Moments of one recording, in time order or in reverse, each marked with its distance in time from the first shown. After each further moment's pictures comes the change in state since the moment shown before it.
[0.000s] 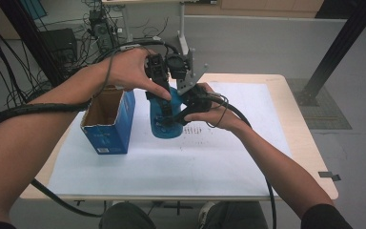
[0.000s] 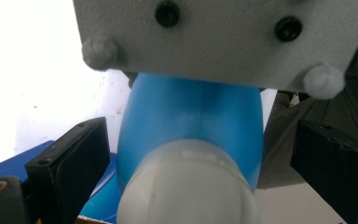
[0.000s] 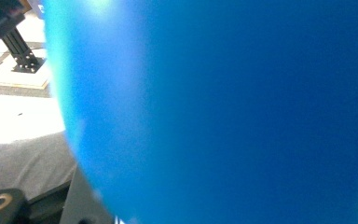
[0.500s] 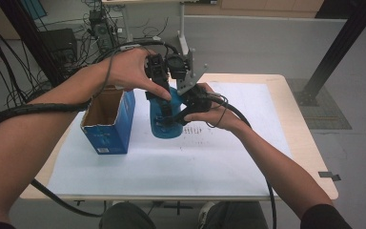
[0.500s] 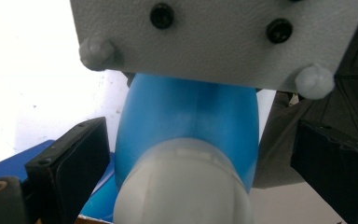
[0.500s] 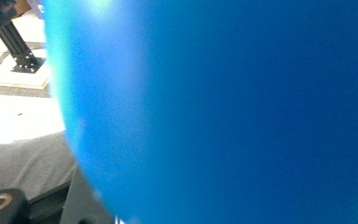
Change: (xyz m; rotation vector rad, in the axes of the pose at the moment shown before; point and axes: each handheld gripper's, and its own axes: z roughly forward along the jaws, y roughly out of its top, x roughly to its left) left arm -0.001 0.000 -0.001 -0.002 0.000 -0.002; right arm 0.000 0.000 0.001 0.001 0.000 0.004
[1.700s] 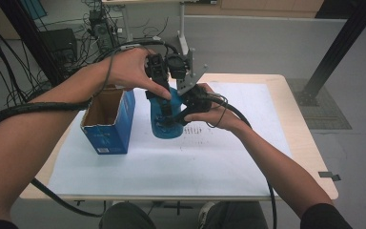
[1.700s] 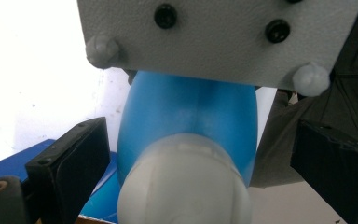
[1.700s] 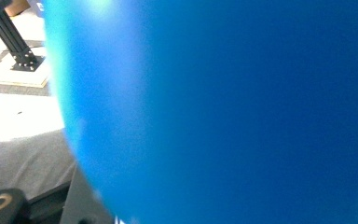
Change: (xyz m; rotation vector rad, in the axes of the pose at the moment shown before) left arm 0.002 0.001 0.001 0.005 -0.006 0.001; right arm -0.002 -0.002 0.001 0.007 -0.001 0.001
